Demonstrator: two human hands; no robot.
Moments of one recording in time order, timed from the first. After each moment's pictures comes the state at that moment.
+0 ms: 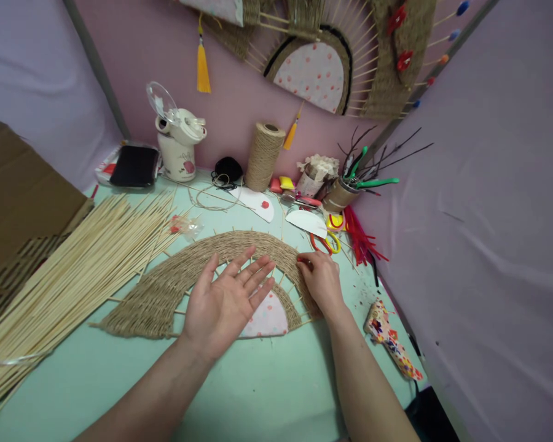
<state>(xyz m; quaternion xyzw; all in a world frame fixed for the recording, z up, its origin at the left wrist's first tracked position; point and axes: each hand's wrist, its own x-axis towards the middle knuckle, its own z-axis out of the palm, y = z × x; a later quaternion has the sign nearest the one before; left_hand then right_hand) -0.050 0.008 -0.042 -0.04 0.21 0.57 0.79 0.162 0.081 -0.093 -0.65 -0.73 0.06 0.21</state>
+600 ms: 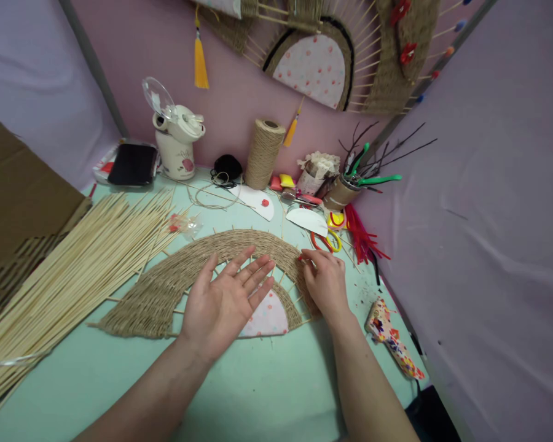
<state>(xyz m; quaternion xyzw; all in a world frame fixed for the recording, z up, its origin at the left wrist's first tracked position) -0.050 0.009 -0.043 -0.05 0.22 0.57 0.79 0.161 0.068 -0.085 -0.62 -0.75 0.02 0.25</state>
